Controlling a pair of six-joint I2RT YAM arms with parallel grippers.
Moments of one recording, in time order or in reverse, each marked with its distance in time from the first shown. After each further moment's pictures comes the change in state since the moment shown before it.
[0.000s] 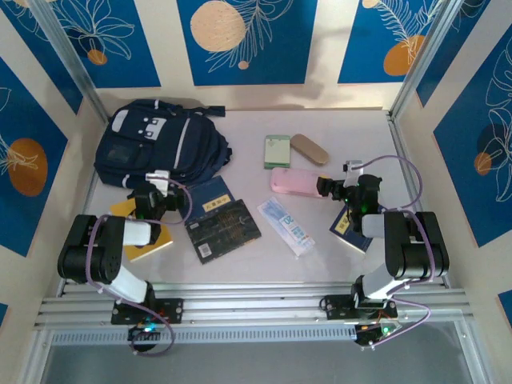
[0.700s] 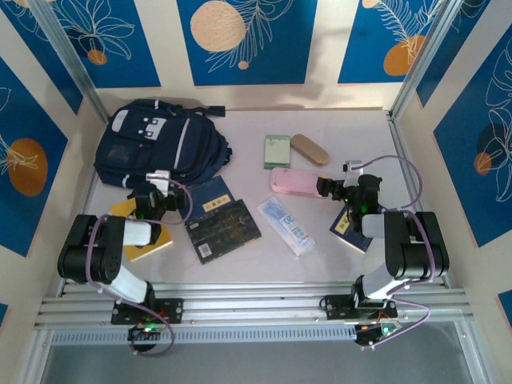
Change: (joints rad) left arm -0.006 0.000 0.000 0.000 -0.008 0.000; right arm 0.000 0.000 0.000 0.000 -0.005 0.000
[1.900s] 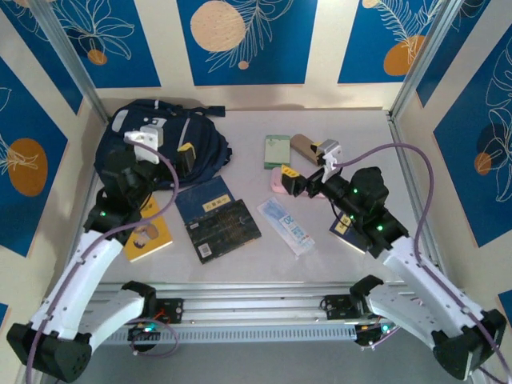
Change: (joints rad) left arm -0.263 -0.636 0.626 -0.987 0.034 -0.154; right arm 0.608 -0.706 0.412 -0.736 0.146 -0.074
